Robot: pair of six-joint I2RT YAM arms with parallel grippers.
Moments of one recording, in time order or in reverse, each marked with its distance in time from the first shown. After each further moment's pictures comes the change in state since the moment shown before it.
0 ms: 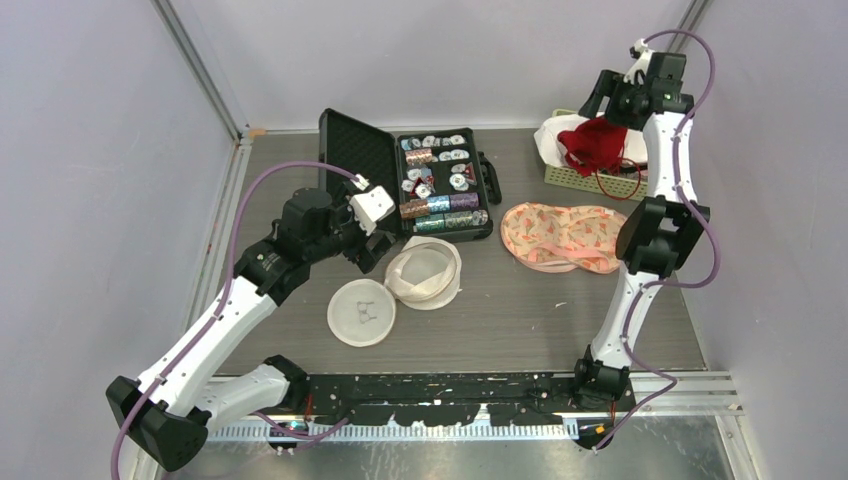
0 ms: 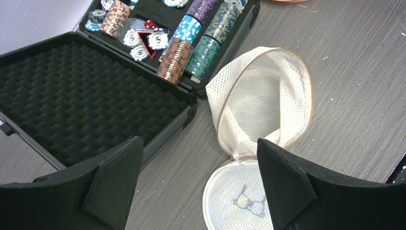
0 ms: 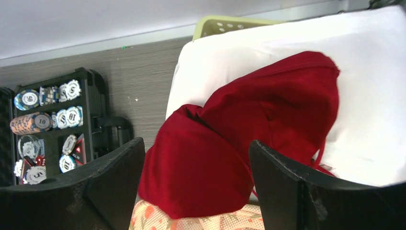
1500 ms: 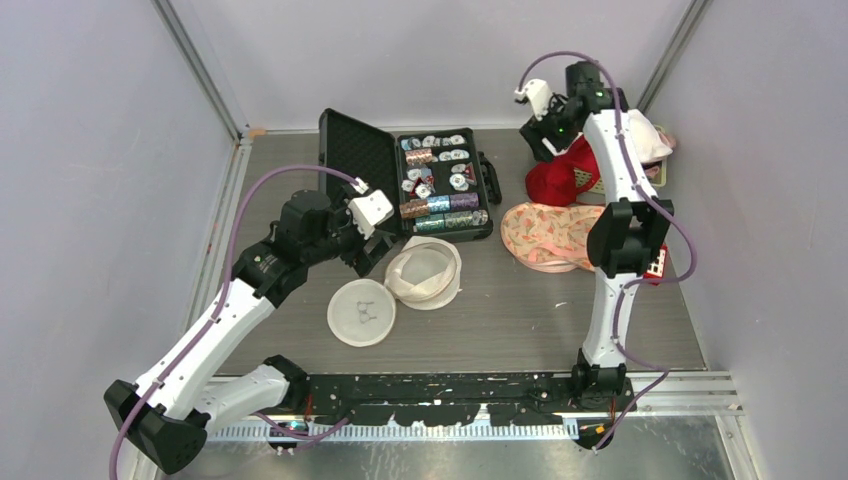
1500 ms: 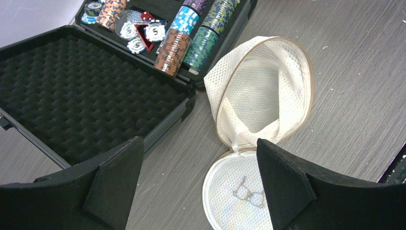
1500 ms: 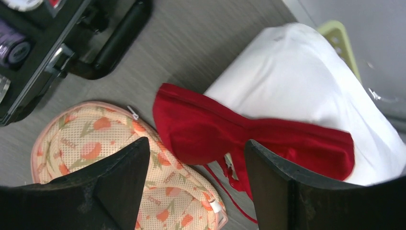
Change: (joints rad) left arm 0.002 -0.015 0.000 -0.042 0.000 0.016; right arm 0.252 -0.029 -0.020 -0.305 0.081 -0.836
